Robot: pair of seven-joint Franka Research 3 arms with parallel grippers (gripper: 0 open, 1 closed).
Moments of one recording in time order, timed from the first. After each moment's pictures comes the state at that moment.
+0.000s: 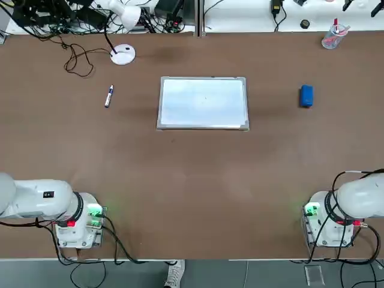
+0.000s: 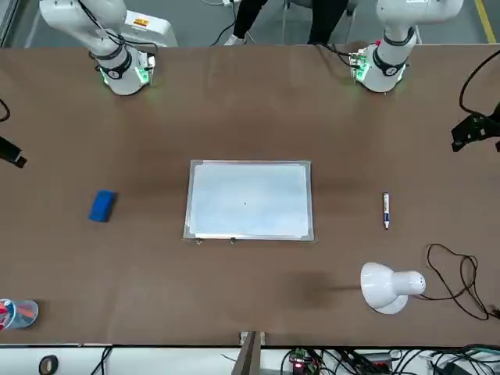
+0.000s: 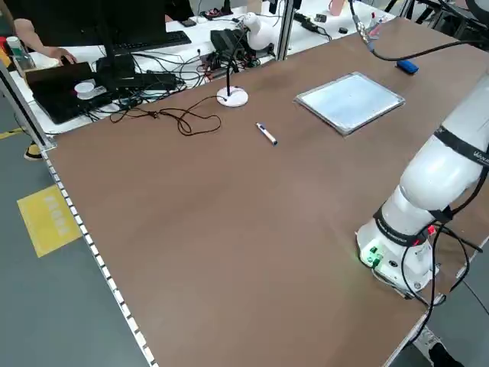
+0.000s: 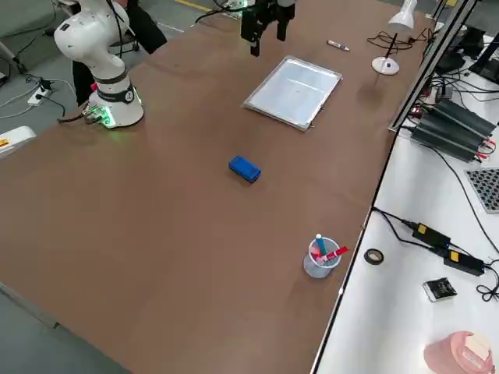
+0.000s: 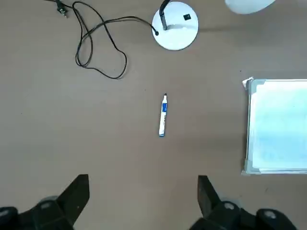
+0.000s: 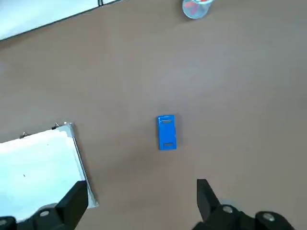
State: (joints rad) left arm 0.04 -0.04 -0.13 -1.65 0.03 1.67 -0.06; right arm 0.07 0.04 -0.09 -1.52 0.04 1.62 0.28
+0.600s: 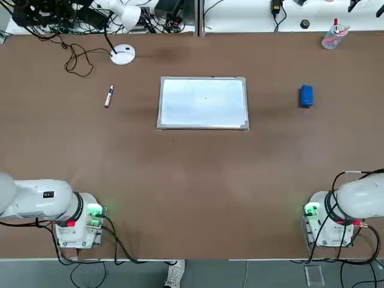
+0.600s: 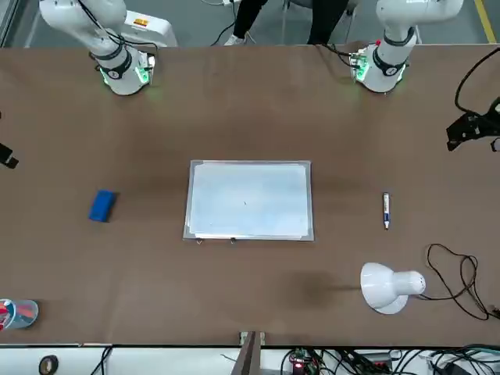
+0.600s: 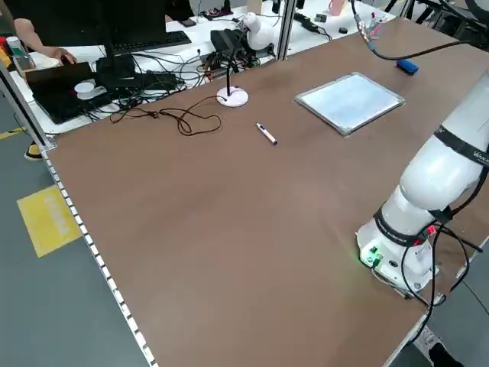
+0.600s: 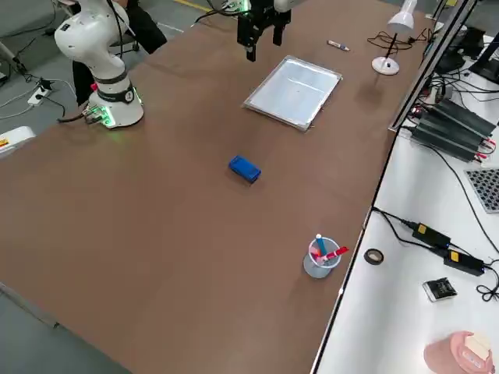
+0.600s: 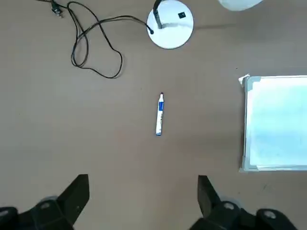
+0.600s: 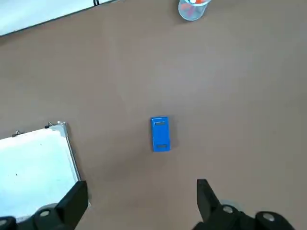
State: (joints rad) left arm 0.04 -0.04 -0.16 -1.65 0.03 1.66 -0.06; right arm 0.09 0.04 -0.13 -1.51 0.04 1.61 0.21
